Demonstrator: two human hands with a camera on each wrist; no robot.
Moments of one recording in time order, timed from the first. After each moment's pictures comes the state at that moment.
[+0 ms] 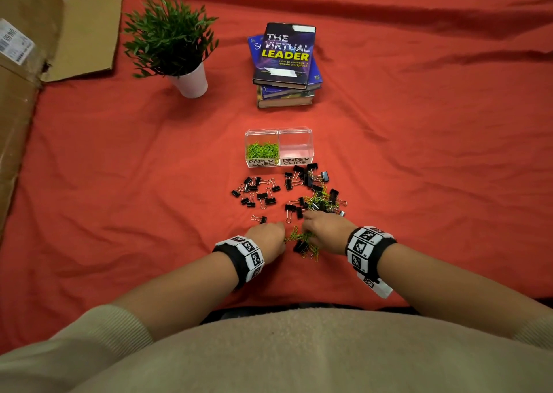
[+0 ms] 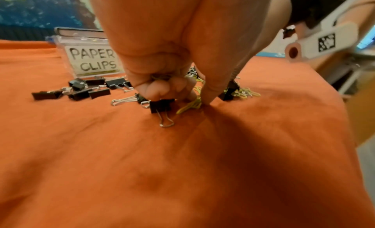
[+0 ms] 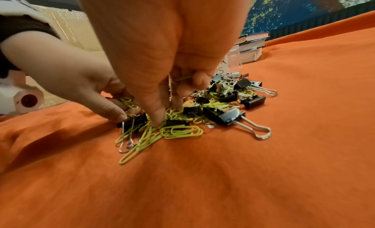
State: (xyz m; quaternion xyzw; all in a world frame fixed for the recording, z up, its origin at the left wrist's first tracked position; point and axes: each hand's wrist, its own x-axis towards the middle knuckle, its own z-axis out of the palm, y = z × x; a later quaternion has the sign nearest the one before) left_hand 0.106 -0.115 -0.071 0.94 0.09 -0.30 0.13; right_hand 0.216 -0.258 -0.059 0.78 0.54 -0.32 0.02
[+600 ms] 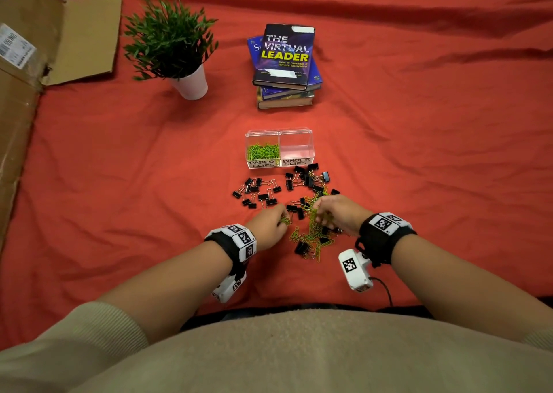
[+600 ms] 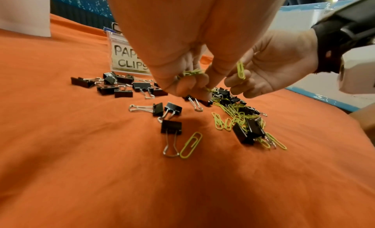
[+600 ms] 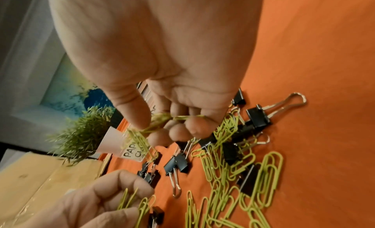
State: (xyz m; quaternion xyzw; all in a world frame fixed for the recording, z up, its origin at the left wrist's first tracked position) left_hand 0.120 -0.096 -0.054 0.90 0.16 -0.23 0.34; right_hand 0.244 -0.256 -0.050 0.72 0.08 -0.54 -0.44
